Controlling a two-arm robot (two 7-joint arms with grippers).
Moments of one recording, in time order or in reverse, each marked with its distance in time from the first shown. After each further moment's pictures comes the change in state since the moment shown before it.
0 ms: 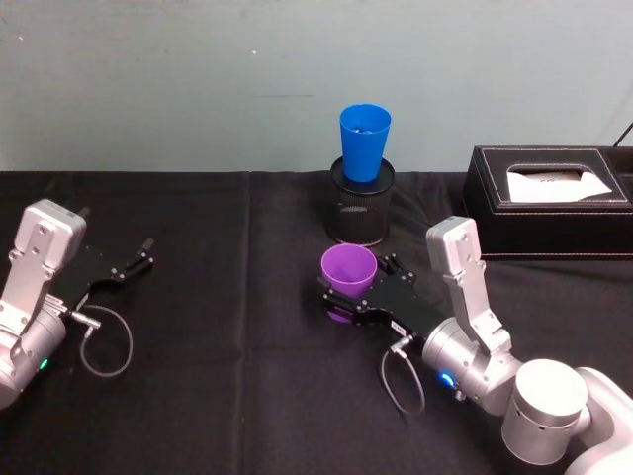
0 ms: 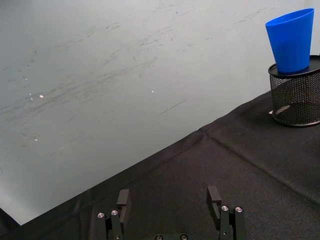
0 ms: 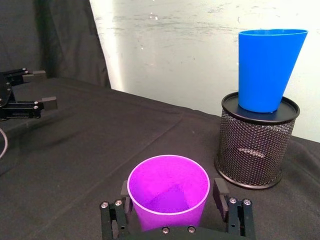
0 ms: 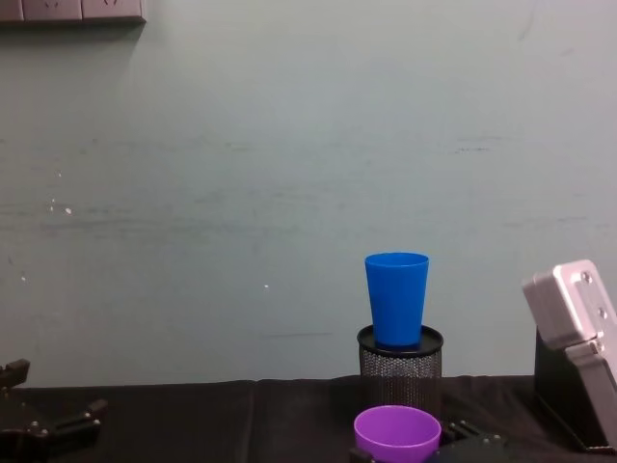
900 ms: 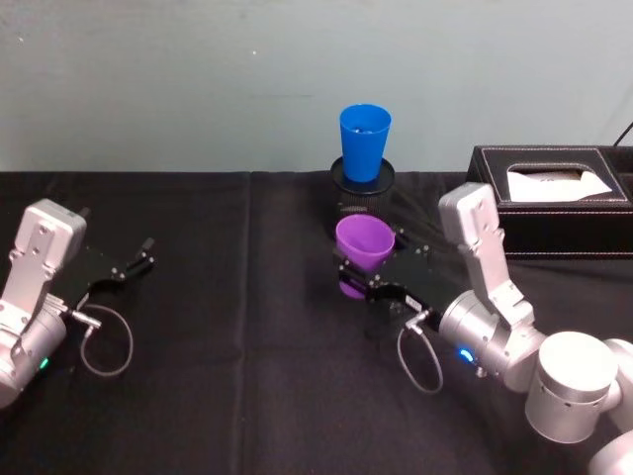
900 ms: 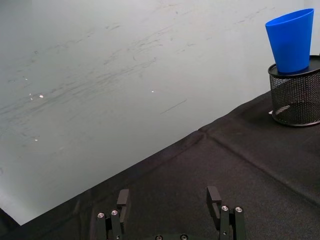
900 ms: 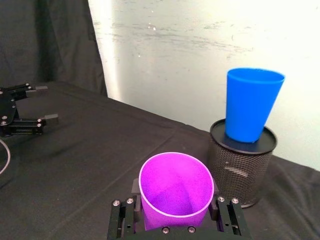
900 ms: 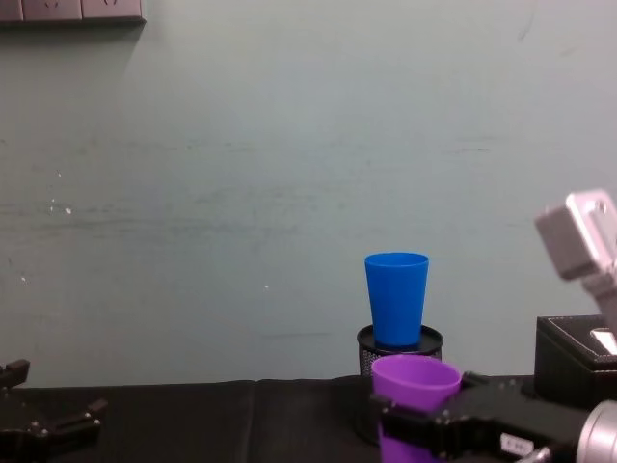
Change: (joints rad) left arm 0.000 0.000 0.000 0.000 0.000 0.000 0.000; right arm -0.042 0.017 0.073 -0.168 -0.065 0.125 0.002
